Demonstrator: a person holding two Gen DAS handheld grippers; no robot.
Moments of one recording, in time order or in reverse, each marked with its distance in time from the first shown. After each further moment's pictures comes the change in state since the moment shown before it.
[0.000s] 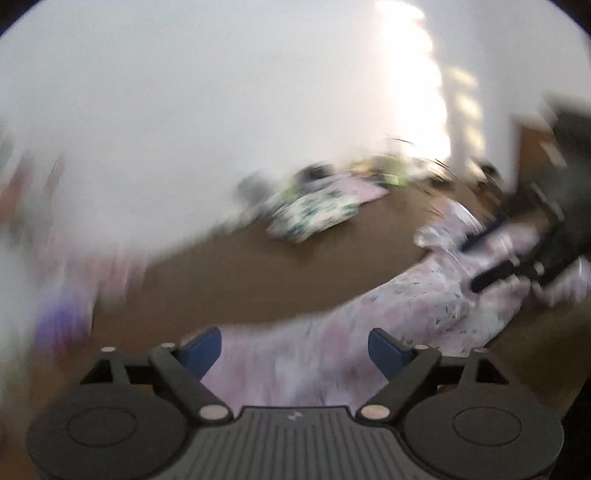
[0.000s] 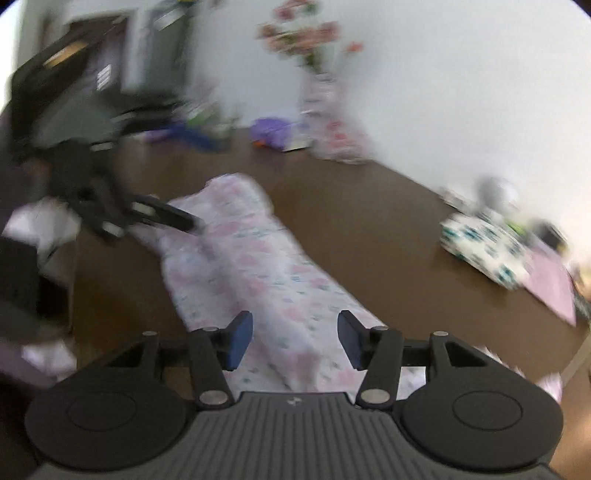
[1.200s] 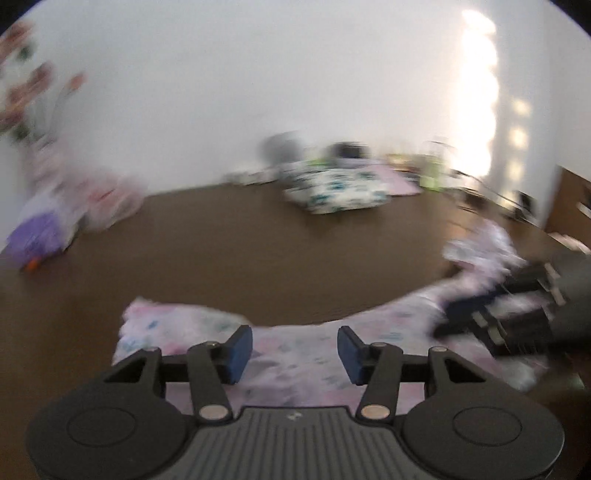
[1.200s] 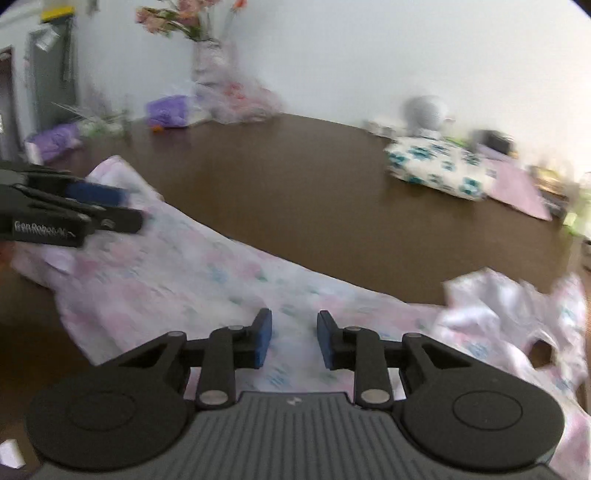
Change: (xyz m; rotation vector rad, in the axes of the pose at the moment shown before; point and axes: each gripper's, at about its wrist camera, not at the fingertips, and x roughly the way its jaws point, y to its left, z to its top) left arm 0.070 0.017 -0.022 -0.469 0.127 0.068; right arm 0.049 -0.008 -0.015 0.396 0.057 -0.287
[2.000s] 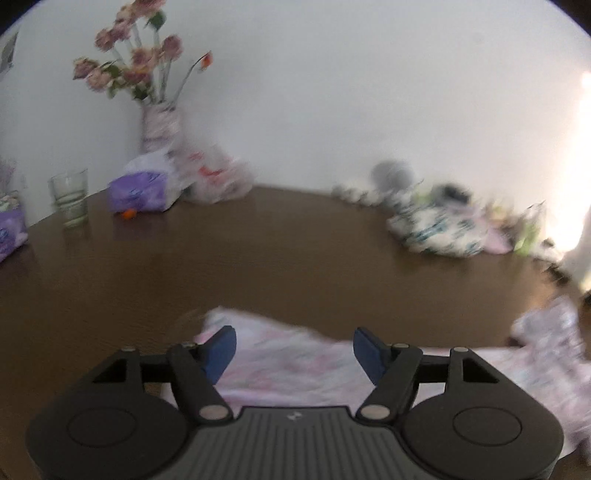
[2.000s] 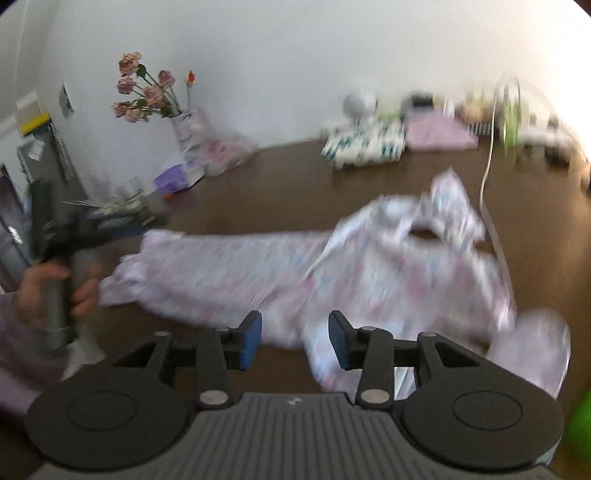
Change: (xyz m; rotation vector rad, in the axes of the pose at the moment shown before) left arm -0.034 -0.011 0.007 -0.253 -0.059 0.188; right arm -0.146 -0.098 -0.087 0.348 -0.047 0.242
